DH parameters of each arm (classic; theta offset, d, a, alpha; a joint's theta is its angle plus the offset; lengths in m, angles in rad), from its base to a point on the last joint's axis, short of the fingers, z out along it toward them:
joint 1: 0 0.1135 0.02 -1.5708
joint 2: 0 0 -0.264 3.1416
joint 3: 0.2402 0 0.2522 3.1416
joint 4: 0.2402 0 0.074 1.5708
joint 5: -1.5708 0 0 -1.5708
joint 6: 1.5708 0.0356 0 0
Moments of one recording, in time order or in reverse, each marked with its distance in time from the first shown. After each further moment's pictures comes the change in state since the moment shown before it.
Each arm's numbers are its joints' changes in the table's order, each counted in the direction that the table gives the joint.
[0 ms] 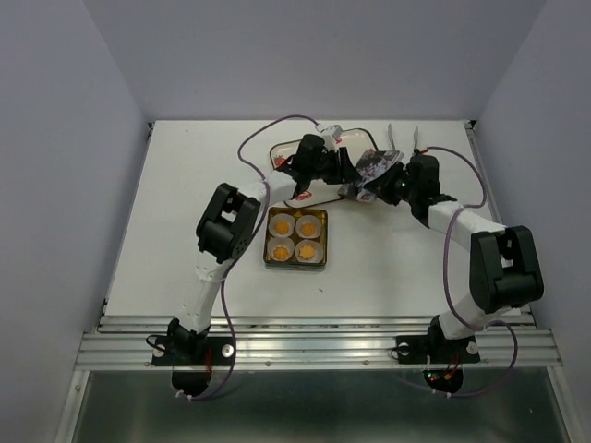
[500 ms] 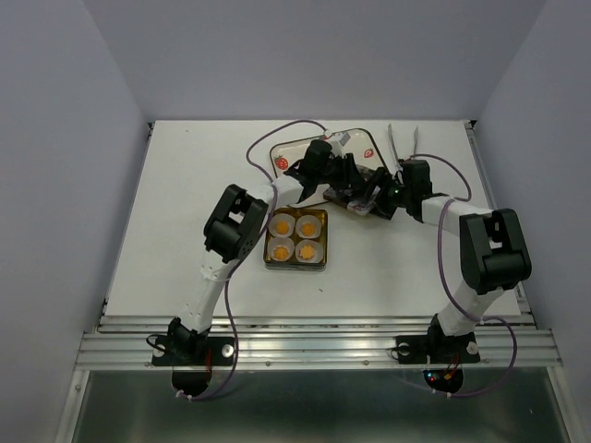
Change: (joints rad) left arm -0.034 0.047 0.018 -0.014 -0.008 0.002; right arm 0.003 0.103 0.024 0.072 0.176 -0.079
